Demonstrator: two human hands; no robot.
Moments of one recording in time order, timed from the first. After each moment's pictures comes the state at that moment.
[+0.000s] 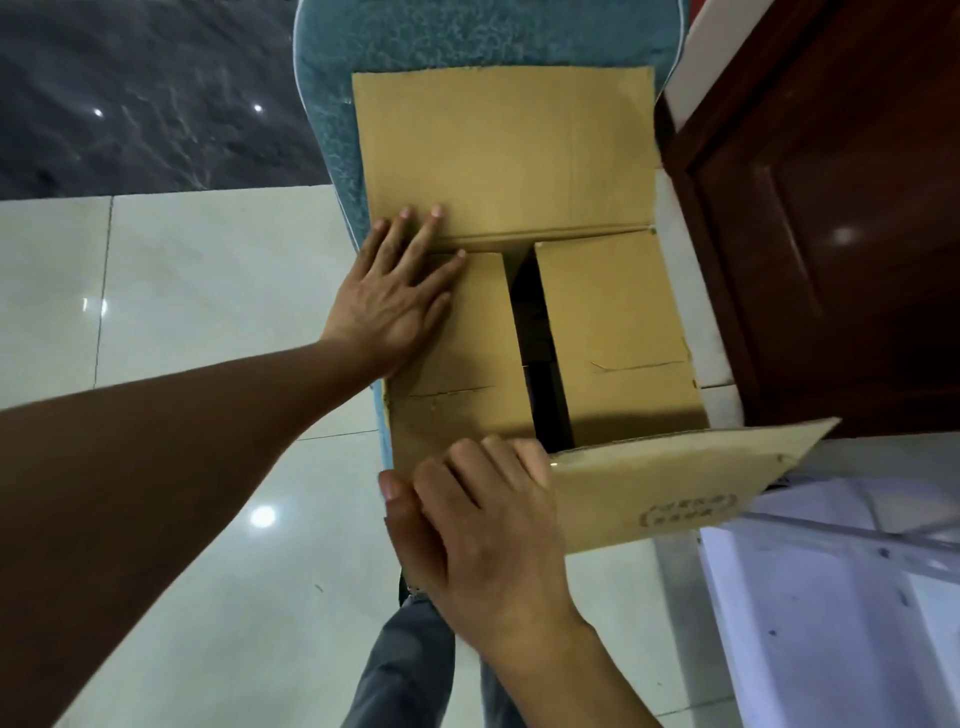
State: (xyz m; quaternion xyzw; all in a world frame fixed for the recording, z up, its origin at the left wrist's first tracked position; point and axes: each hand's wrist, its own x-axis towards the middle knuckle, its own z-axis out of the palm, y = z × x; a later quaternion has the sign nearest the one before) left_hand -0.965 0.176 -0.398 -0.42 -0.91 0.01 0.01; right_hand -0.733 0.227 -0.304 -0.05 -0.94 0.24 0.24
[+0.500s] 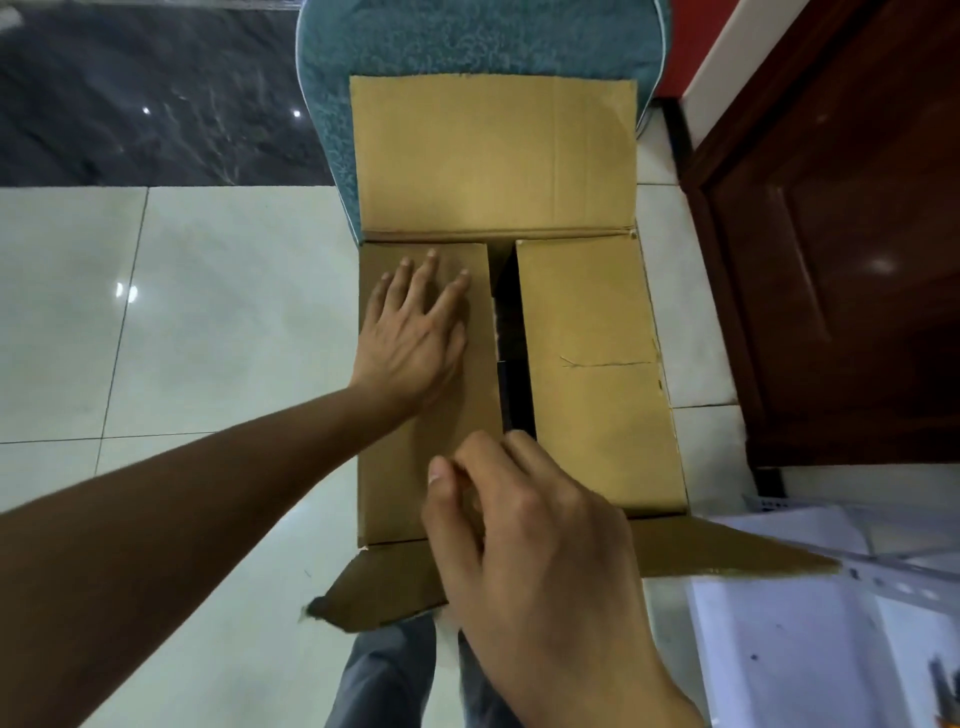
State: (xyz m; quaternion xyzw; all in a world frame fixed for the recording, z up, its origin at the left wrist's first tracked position) left_hand -0.879 0.208 -0.375 -0.30 -0.95 -0.10 -0.07; right_hand -0.694 0.279 -0.227 -0.11 -0.95 0.28 0.03
